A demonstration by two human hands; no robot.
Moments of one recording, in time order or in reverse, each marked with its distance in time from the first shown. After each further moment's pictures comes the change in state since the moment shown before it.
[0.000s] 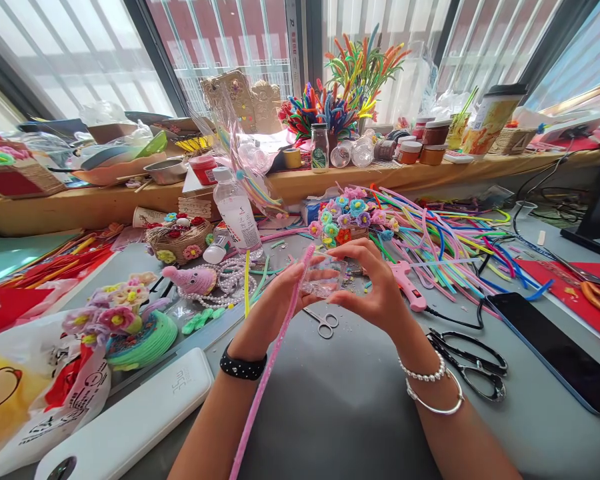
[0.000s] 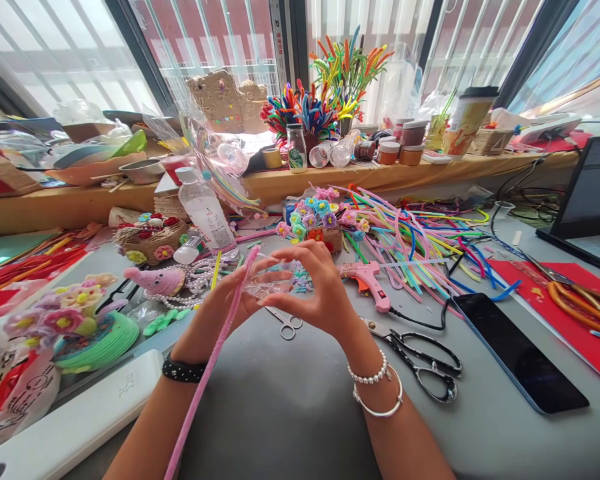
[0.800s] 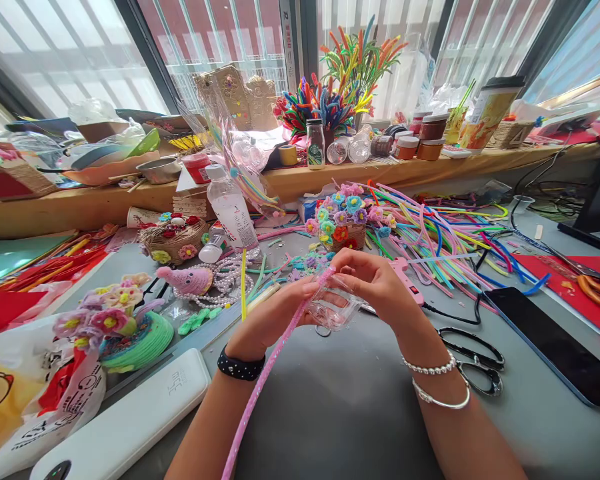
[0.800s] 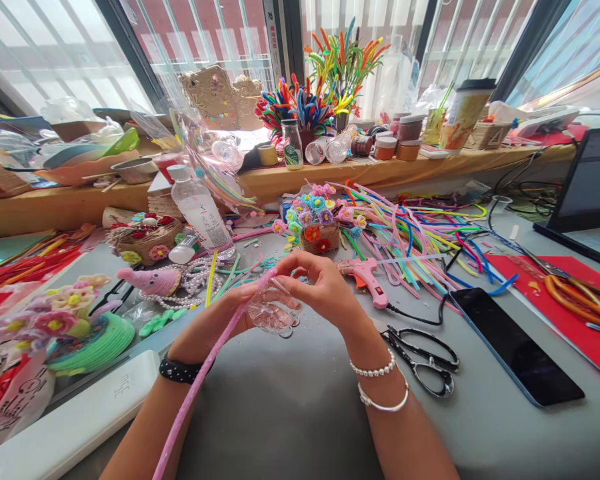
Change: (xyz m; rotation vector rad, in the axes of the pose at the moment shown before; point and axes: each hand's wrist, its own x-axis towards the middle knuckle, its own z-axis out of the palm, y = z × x) left_hand -0.002 -0.001 0.005 0.108 -0.177 -0.260; right_hand 0.003 0.002 -0.006 0.570 -0.175 0.475
